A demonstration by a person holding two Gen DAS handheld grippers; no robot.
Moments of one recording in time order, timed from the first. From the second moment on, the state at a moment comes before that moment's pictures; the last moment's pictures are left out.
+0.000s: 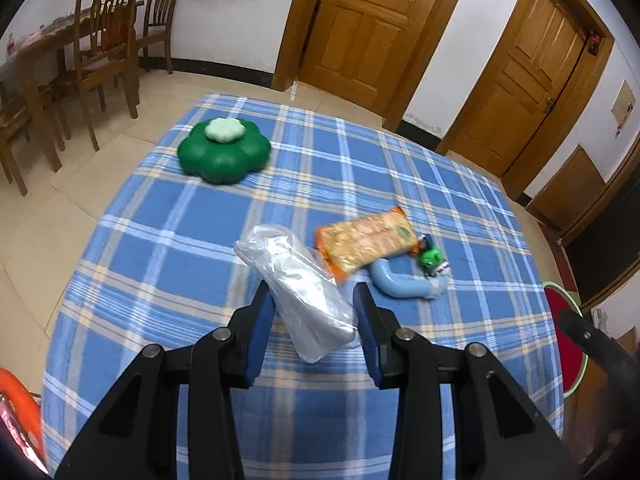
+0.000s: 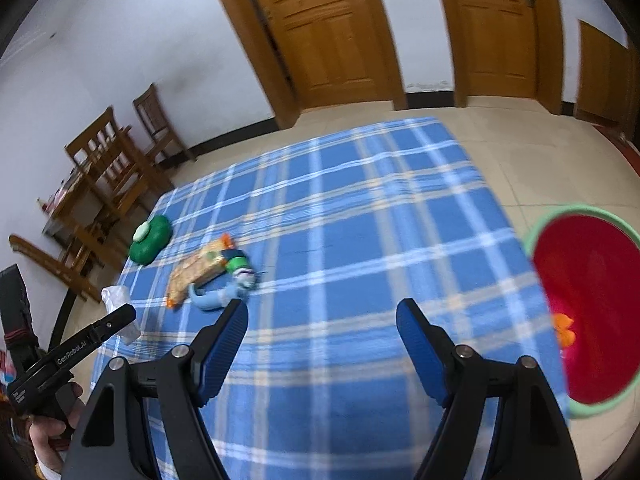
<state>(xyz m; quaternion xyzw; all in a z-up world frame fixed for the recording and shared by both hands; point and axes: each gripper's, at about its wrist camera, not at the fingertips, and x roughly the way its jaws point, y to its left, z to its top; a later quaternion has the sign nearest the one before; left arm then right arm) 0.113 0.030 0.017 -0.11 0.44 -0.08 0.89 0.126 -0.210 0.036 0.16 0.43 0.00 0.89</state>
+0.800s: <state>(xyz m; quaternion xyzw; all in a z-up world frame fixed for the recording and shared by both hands) 0.135 0.050 -0.010 -0.13 0.45 -0.10 0.88 0.217 -0.139 -0.012 0.10 0.49 0.05 0.86</state>
